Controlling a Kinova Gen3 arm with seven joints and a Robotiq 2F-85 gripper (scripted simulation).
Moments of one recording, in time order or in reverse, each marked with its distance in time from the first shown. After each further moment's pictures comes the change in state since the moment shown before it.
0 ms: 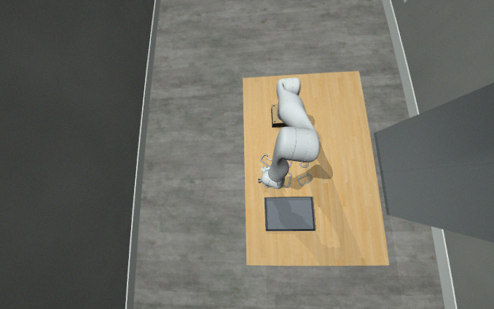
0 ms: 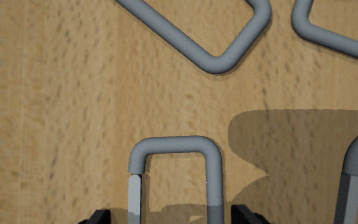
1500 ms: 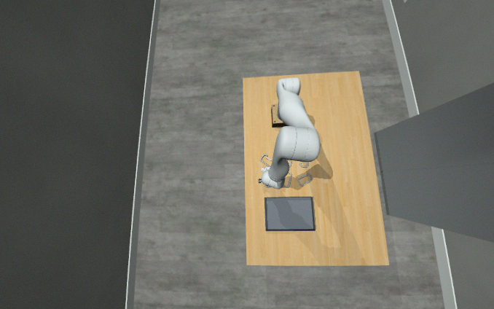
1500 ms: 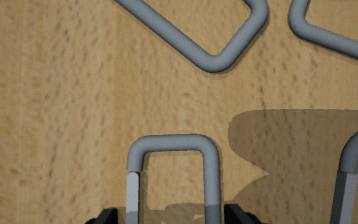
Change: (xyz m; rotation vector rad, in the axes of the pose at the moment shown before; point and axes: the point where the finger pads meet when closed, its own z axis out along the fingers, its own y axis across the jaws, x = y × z) arm -0.001 0.001 -0.002 -0.001 -0.002 -0.001
